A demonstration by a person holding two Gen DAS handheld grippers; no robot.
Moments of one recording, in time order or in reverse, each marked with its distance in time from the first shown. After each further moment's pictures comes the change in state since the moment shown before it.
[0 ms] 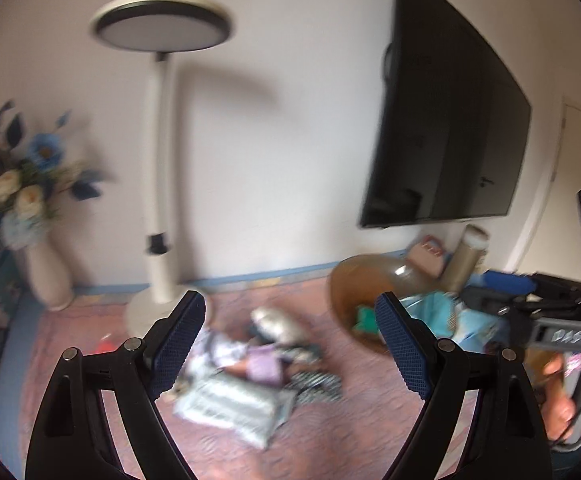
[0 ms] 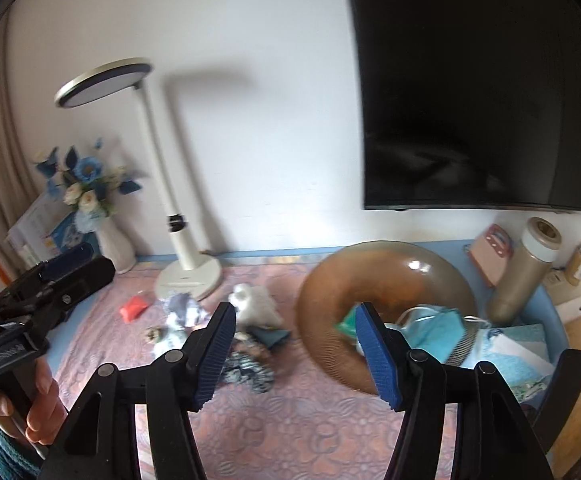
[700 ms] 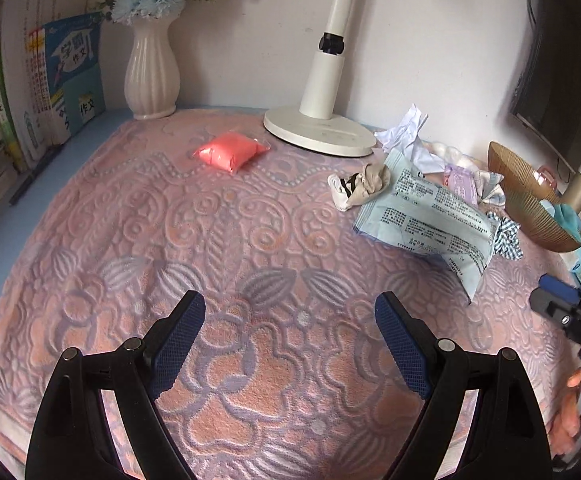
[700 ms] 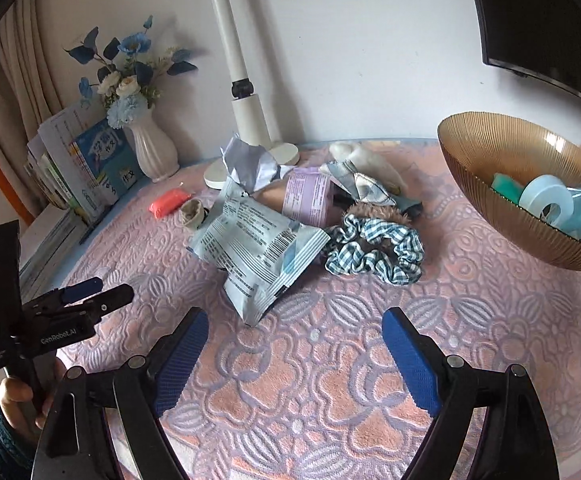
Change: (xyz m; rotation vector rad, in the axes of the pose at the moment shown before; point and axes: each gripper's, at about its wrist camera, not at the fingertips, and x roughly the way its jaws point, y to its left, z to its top) left arm 0.042 0.150 -0.183 -0.224 0.260 0.204; right arm 0.140 0.074 -0.163 -0.014 0.123 0.139
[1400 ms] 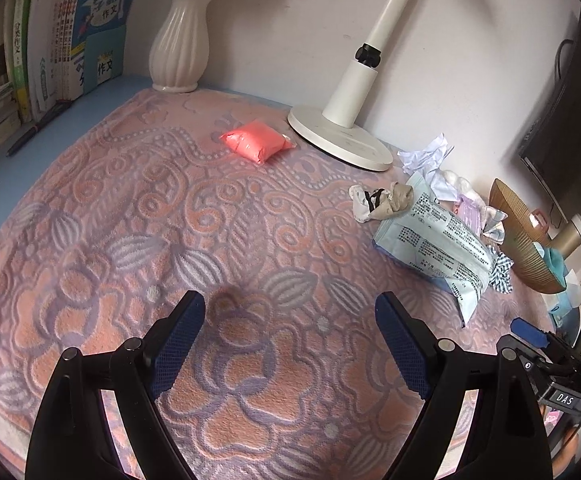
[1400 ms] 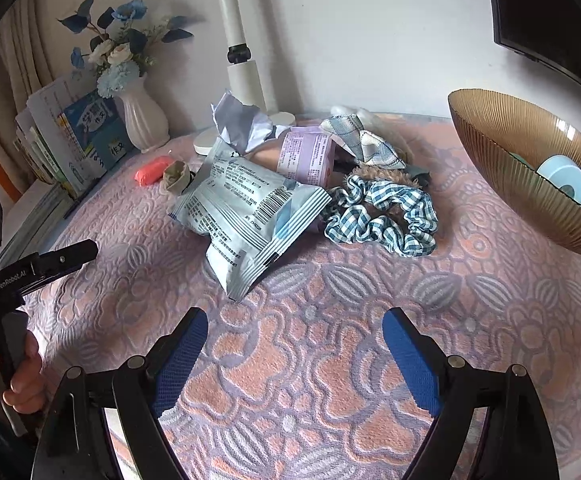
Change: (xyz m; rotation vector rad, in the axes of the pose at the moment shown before) left arm 0.005 0.026 -0.001 -0.145 0.015 -0.063; right arm 0.024 0.009 -0.005 -0.033 0.069 -0.015
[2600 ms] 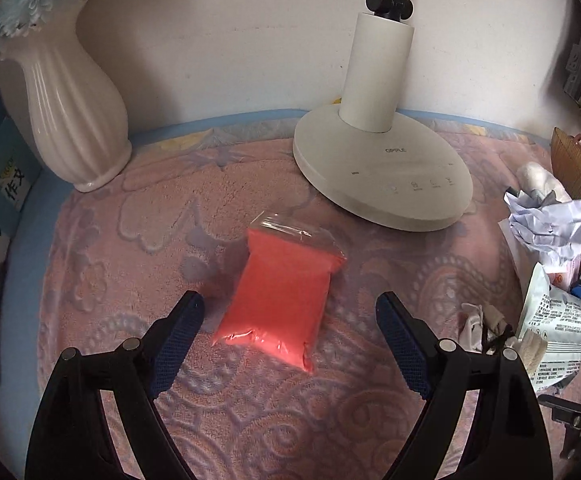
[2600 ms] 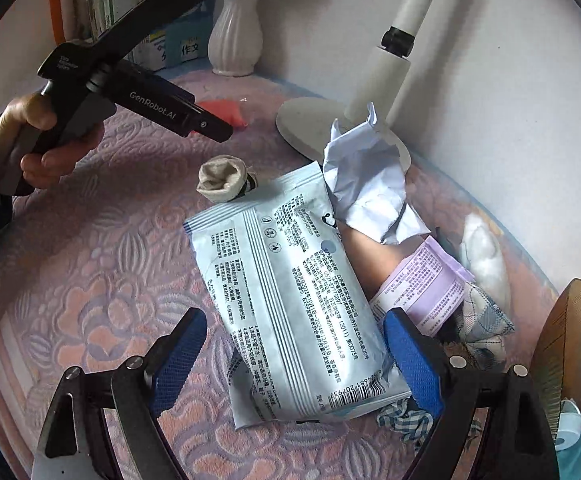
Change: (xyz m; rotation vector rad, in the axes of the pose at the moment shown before) left arm 0.127 0.000 0.133 0.346 0.205 0.088; right arm 0.078 0.072 0.077 -0.569 0.146 -0.001
